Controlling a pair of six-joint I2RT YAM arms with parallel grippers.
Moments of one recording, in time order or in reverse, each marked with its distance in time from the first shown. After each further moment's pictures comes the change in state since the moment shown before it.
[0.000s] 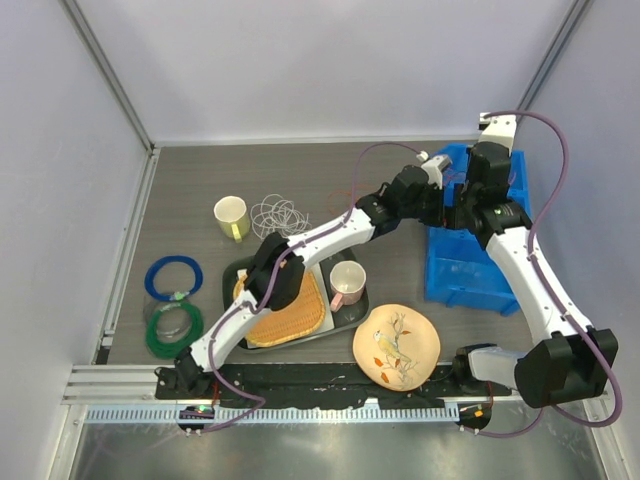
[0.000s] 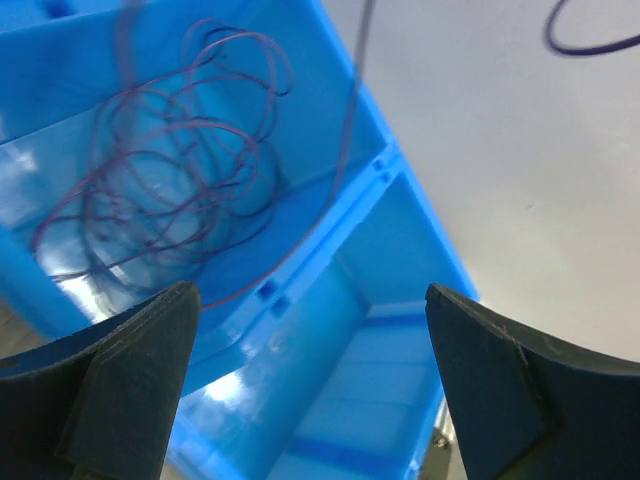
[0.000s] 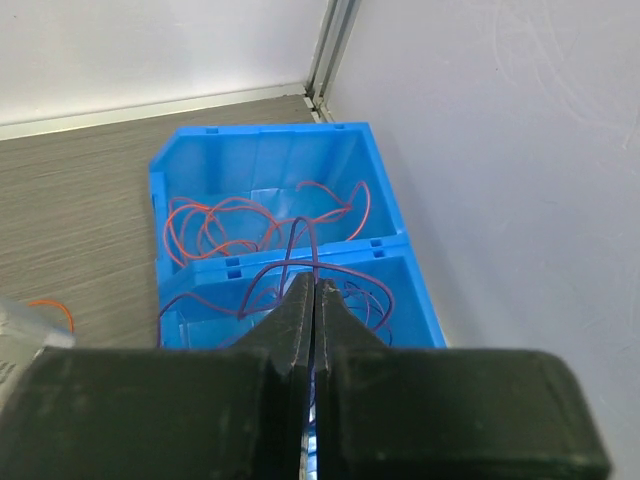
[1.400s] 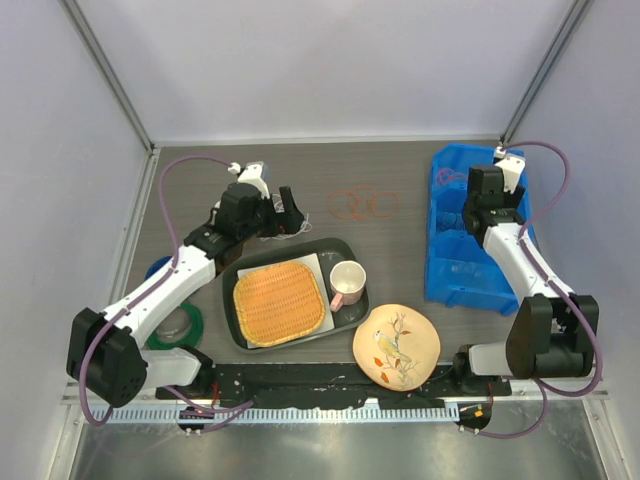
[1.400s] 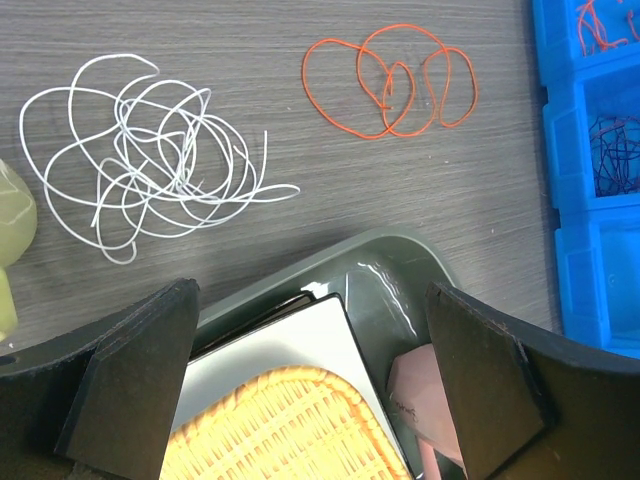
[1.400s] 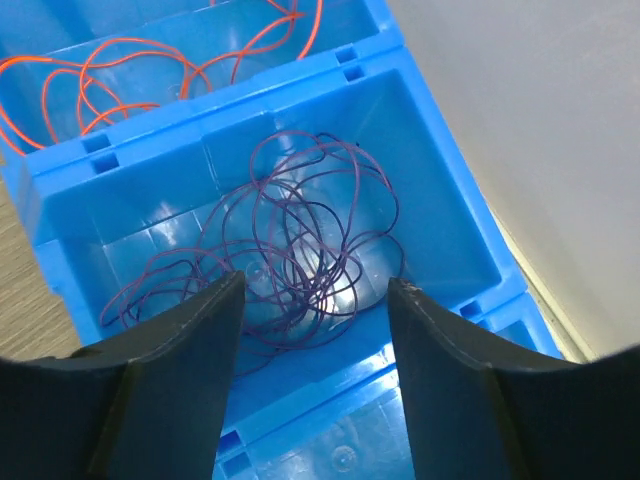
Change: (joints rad) left arm 0.448 -1.263 -1.365 -0.135 -0.398 0.250; right arm -0.141 0.118 -0.173 -0.087 0.003 0.334
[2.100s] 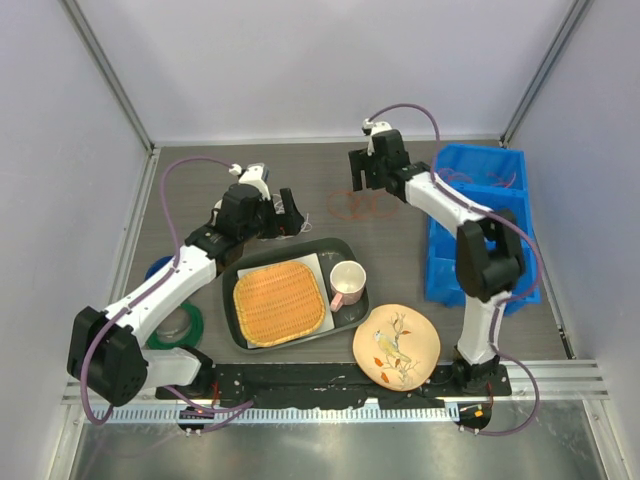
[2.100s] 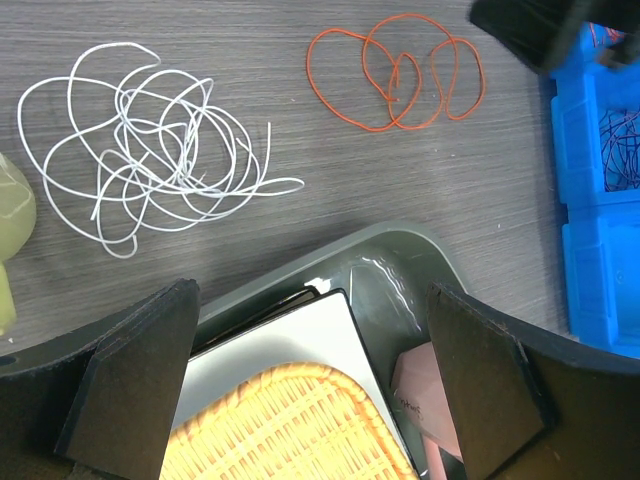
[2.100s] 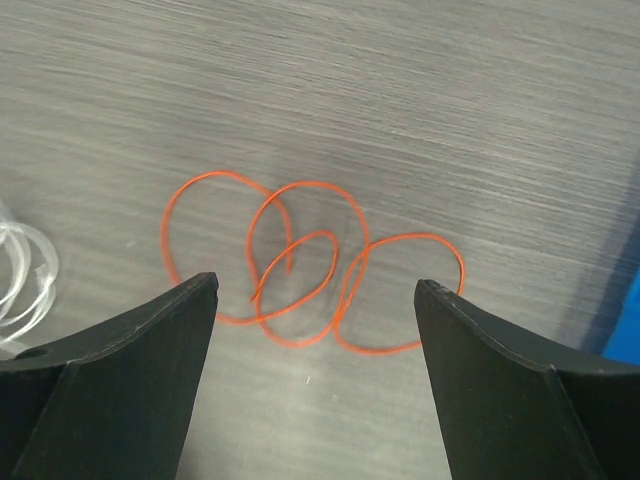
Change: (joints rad) left arm 0.000 0.006 -0.012 0.000 0.001 0.000; right arm 0.380 0.523 0.521 0.026 -0.553 -0.166
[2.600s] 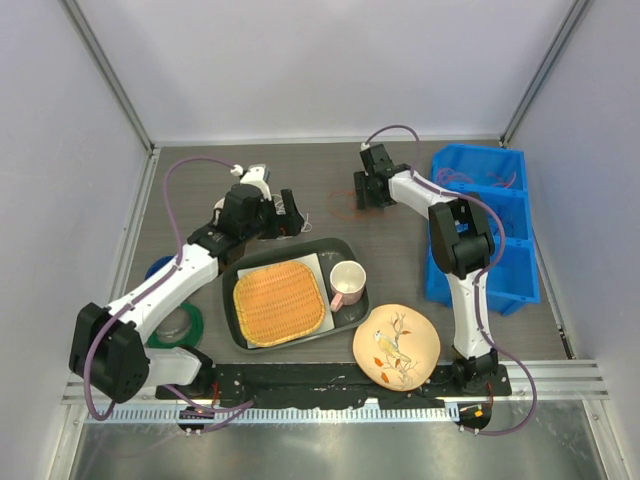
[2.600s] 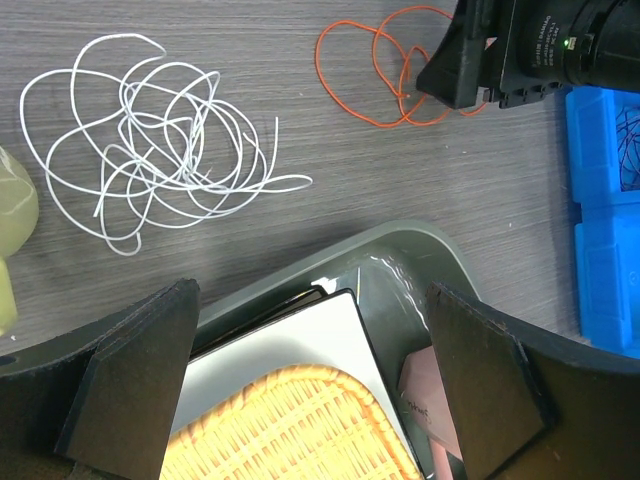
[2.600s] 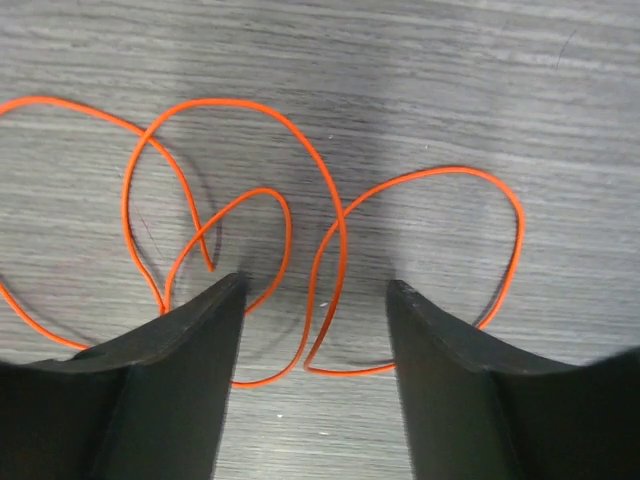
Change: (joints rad) left arm 0.000 0.014 0.000 0.000 -0.008 0.002; right arm -0.010 0.355 0.218 -0.243 0.090 0.099
